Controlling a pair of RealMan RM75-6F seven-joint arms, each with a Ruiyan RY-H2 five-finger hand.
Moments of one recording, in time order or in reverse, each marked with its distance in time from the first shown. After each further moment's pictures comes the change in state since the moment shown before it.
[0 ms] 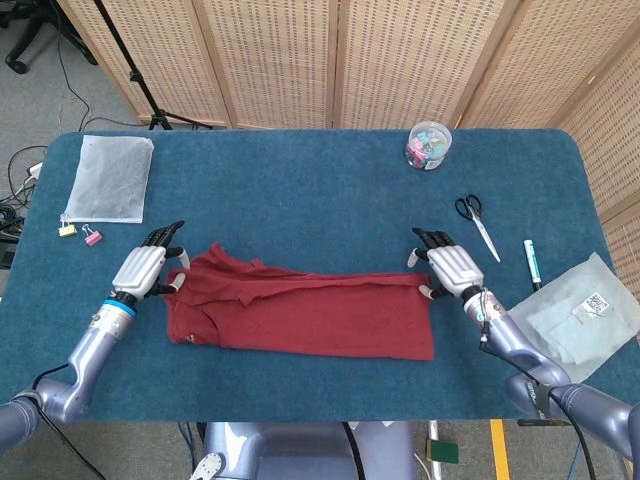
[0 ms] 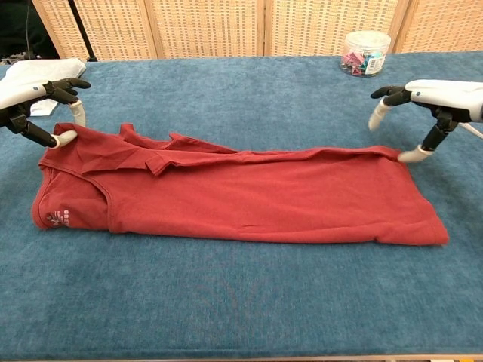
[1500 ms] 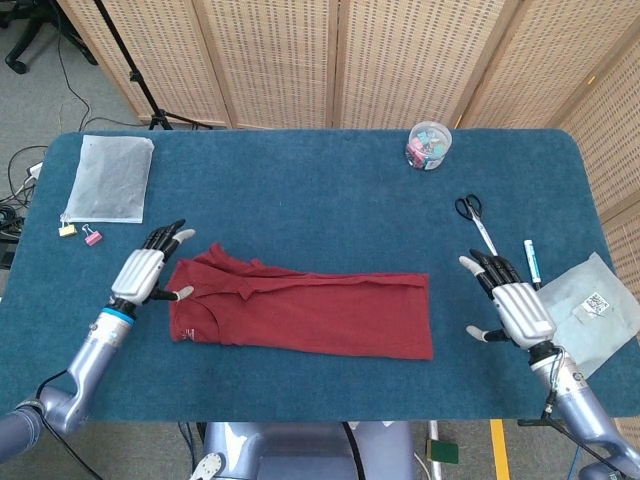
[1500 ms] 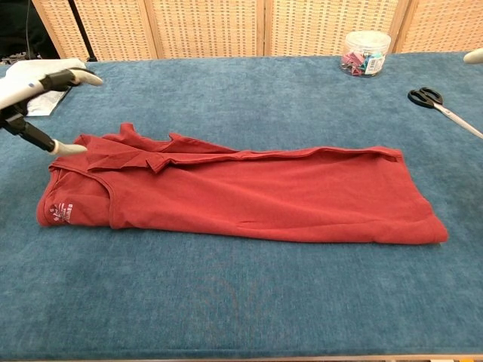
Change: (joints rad) left arm 0.038 -0.050 0.033 0.033 0.135 0.166 -0.079; right arm -0.311 0.295 -0.078 -0.400 -0.166 0.415 0.013
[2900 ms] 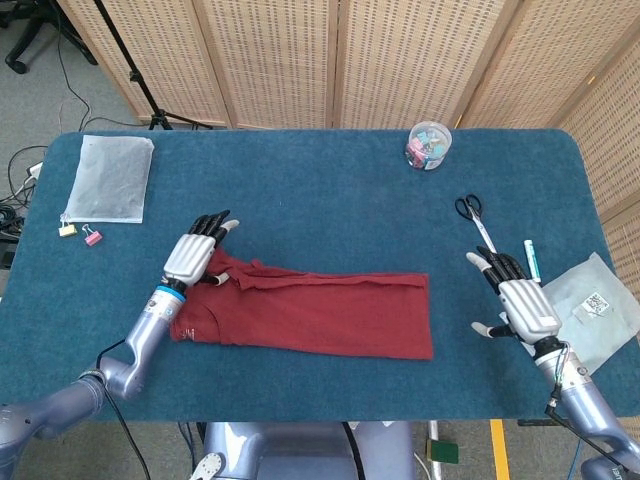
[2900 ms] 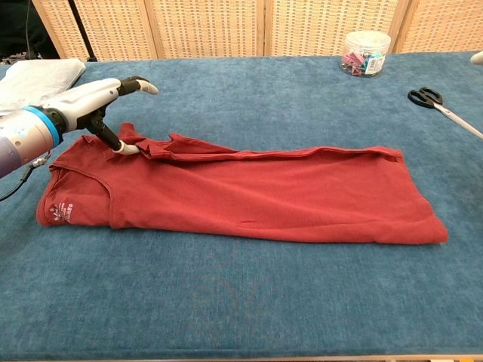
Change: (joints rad) left arm -0.185 -0.222 -0.102 0.243 -0.123 -0.188 0.188; right arm 0.003 0.003 0.026 0.028 0.033 -0.055 0.035
